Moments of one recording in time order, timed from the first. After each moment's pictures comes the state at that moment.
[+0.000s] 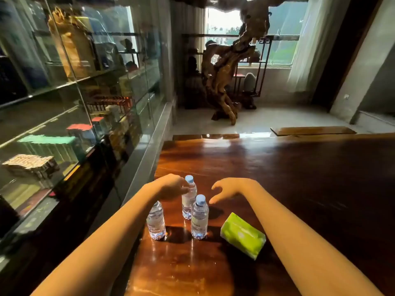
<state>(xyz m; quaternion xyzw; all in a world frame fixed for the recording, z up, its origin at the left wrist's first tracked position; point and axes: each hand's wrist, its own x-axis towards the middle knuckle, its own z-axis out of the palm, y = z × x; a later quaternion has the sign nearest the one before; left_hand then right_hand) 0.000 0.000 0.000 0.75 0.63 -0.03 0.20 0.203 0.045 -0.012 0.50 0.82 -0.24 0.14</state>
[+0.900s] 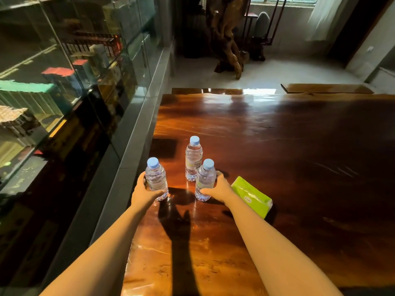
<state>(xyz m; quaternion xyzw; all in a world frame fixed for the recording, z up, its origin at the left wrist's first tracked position) -0.071 -0.045 -0.180 0.37 0.73 0.41 0.40 0.162 0.019 -0.171 0.64 0.59 -0.47 -0.15</state>
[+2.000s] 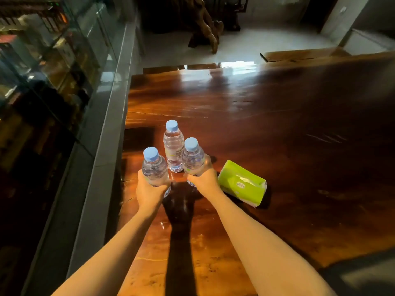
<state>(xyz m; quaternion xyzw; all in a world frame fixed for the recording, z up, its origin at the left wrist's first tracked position) -0.012 -0.007 -0.239 0.40 0.71 0.46 0.35 0.145 0.035 -0.242 0.61 0.53 -0.41 -0.42</state>
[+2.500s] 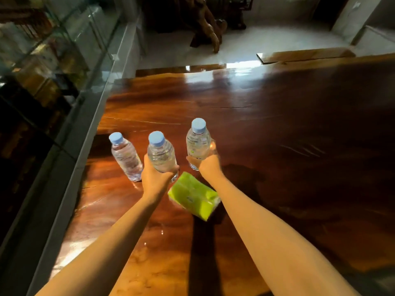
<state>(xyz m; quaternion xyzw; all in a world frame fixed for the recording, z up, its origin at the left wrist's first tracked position) 0.163 0.051 -0.185 0.44 0.69 0.48 0.31 0.318 0.098 -0.181 0.63 0.50 -0.49 -0.34</state>
